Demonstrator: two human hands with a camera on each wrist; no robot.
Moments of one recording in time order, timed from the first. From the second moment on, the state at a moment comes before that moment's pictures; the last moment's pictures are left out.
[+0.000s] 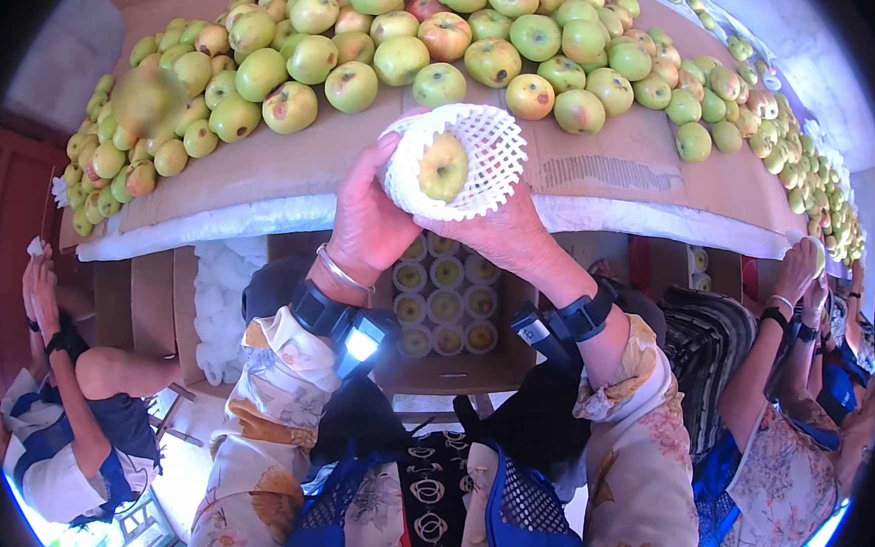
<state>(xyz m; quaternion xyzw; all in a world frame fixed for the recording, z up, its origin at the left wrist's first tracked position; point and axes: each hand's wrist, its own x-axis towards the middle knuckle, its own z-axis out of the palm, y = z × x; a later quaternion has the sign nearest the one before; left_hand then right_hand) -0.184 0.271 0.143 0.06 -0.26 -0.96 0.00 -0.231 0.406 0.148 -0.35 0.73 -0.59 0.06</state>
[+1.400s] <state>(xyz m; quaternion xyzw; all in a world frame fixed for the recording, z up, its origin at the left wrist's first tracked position) -0.192 0.282 0.127 0.18 -0.41 -0.89 0.08 -0.239 0.428 0.154 -0.40 0.76 -0.50 -0.09</state>
